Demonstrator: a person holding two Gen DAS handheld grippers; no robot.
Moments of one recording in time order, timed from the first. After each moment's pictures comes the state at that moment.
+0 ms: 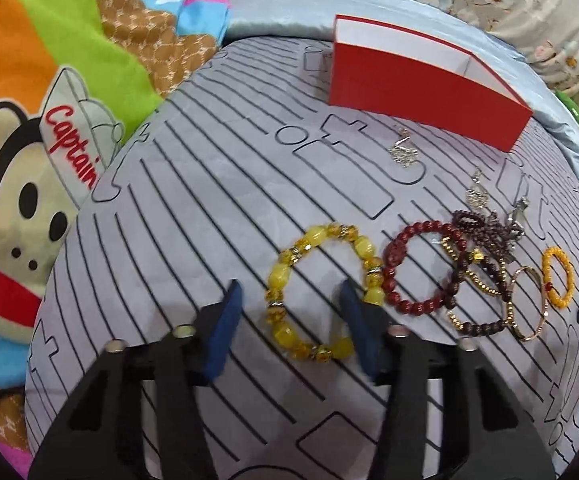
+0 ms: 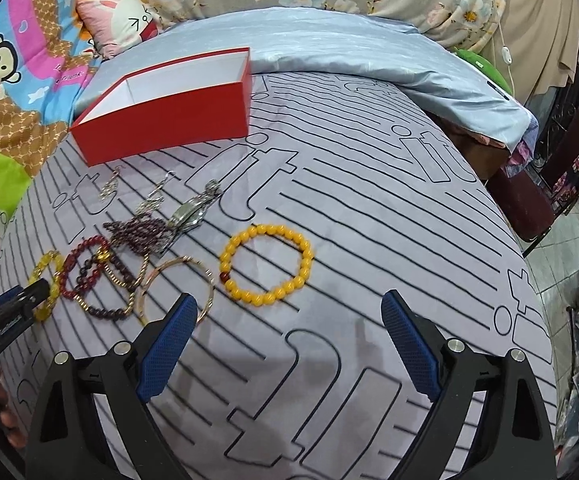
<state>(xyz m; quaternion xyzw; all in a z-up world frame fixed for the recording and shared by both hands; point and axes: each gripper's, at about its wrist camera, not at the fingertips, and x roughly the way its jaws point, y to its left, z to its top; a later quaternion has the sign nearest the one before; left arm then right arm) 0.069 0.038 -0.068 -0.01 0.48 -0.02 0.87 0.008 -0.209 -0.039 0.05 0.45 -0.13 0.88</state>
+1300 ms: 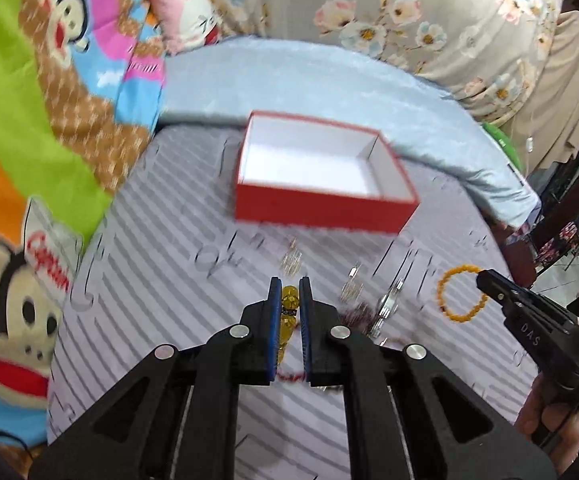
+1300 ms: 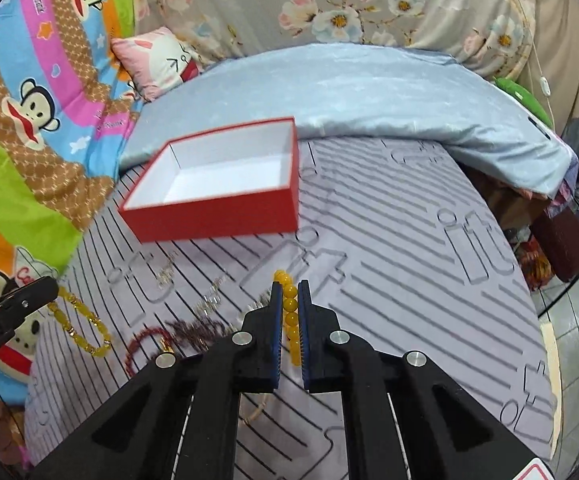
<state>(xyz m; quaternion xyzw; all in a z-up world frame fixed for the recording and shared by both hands) 0.090 0.010 0.047 -0.05 0.41 -0.14 0.90 0.061 -0.217 0.030 0.08 0.39 -0.04 0.92</state>
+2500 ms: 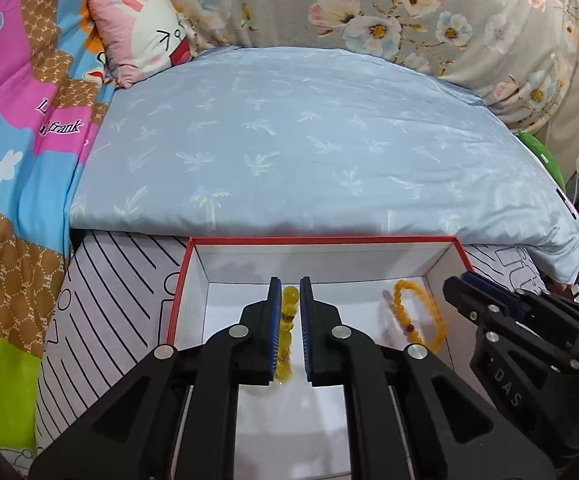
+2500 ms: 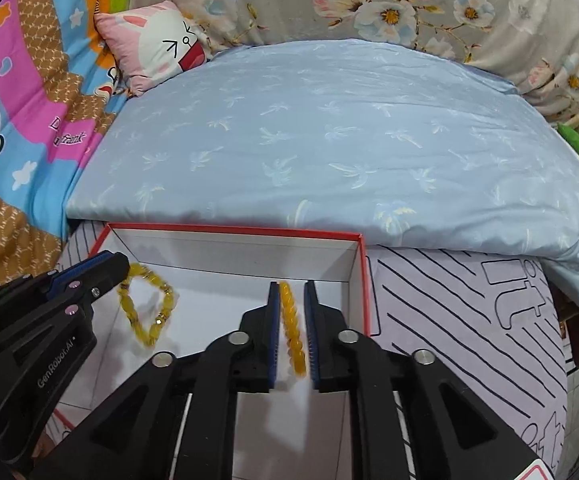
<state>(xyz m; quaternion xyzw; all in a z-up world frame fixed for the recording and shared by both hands) 0.342 -0.065 0.006 0.00 0.40 -0.12 0.91 0.318 -0.214 0.005 0.03 0.42 -0.03 0.91</state>
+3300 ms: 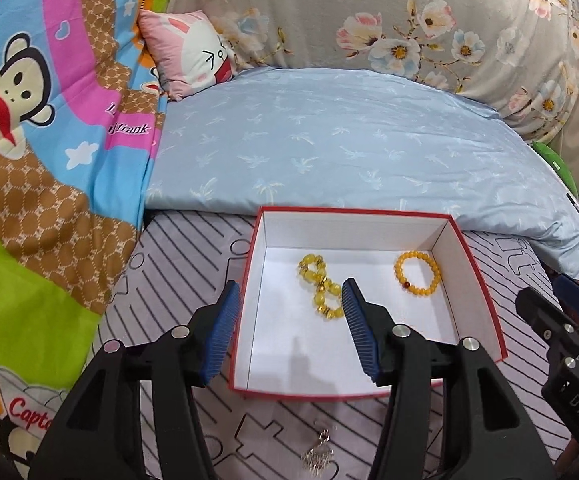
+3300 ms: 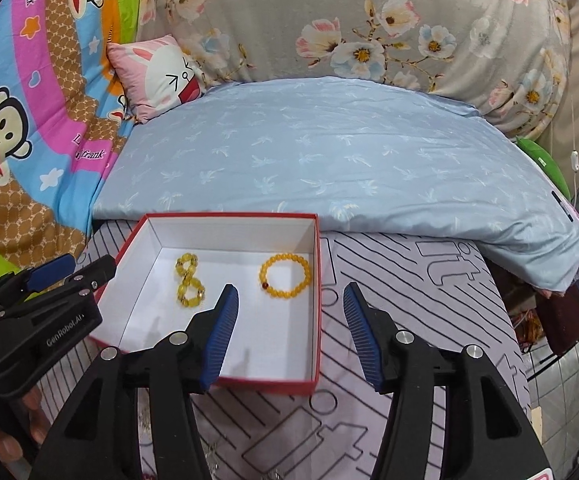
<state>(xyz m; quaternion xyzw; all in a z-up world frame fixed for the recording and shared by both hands) 0.253 -0.034 0.038 0.01 0.37 -0.06 0.92 0.204 -0.210 0.053 0.03 0.36 -0.06 0.93</state>
